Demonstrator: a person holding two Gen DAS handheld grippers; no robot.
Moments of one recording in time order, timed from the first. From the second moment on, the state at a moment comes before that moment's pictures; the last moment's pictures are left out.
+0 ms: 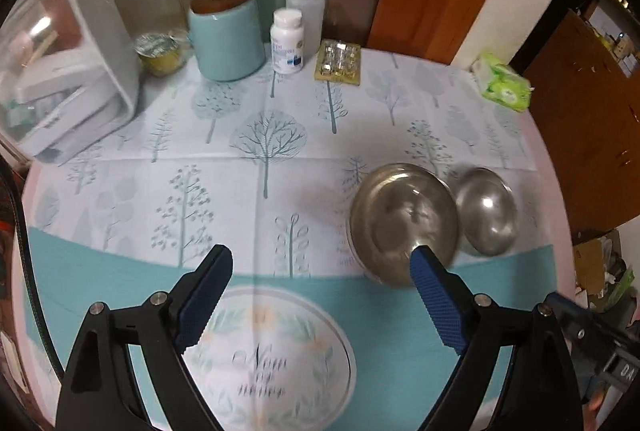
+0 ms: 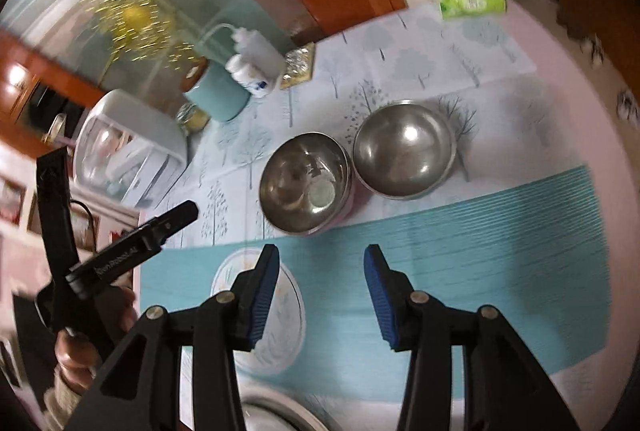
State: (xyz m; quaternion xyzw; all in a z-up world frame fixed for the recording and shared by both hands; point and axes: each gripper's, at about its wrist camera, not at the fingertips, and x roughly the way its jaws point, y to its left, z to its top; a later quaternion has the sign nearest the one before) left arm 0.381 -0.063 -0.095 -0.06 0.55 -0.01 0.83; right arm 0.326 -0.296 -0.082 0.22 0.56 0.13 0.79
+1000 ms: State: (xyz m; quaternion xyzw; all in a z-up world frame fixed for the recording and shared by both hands) left arm 0.418 -0.104 -0.163 -0.04 0.61 -0.09 0.79; right arm 0.373 -0.269 -0.157 0.24 0.61 0.10 0.75
